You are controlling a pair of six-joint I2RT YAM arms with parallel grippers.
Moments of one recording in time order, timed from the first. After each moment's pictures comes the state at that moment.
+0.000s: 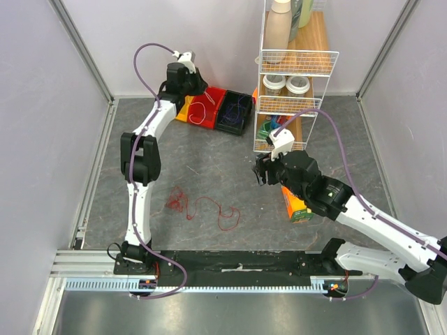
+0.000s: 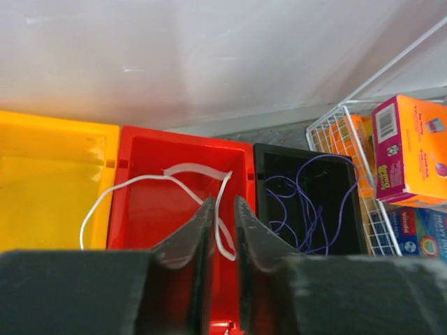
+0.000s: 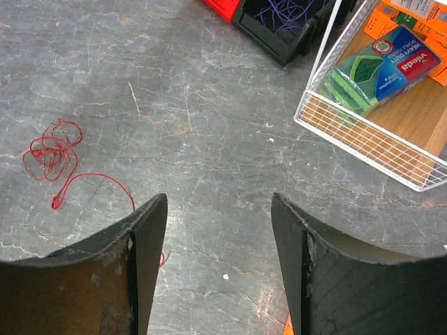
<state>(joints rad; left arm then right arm) -0.21 2.35 2.10 -0.03 0.24 -0.26 0.86 1.00 0.92 -0.31 0.31 0.19</state>
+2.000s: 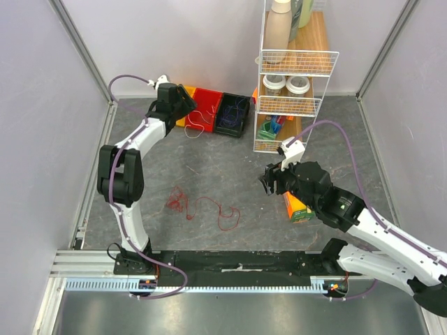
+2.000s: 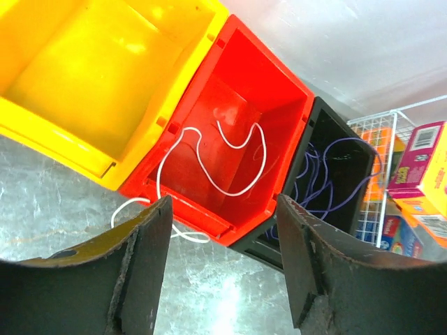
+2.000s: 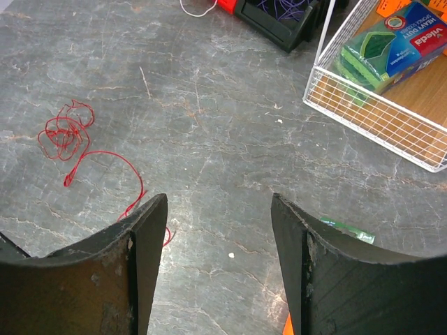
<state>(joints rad) -0.21 1.99 1.56 -0.06 -0.07 -0.65 0.86 0.85 0.81 -0.33 0.27 0.22</state>
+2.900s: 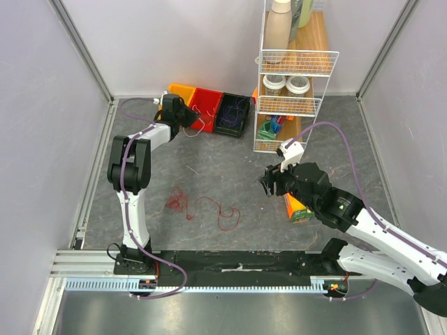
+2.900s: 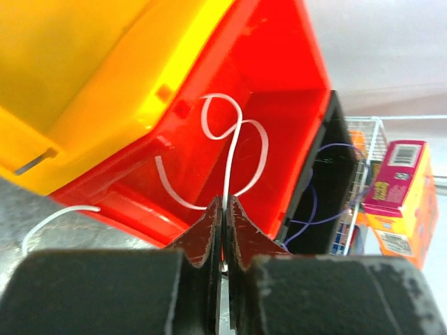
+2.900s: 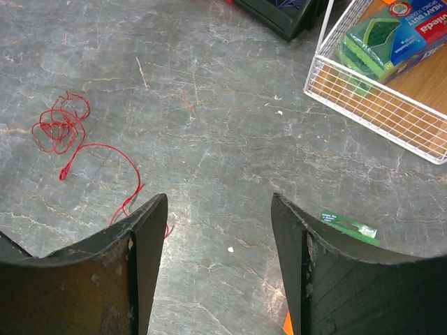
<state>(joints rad) -0.19 2.15 1.50 0.12 0.09 -0.99 0.86 0.84 0.79 -0.33 0.26 0.23</state>
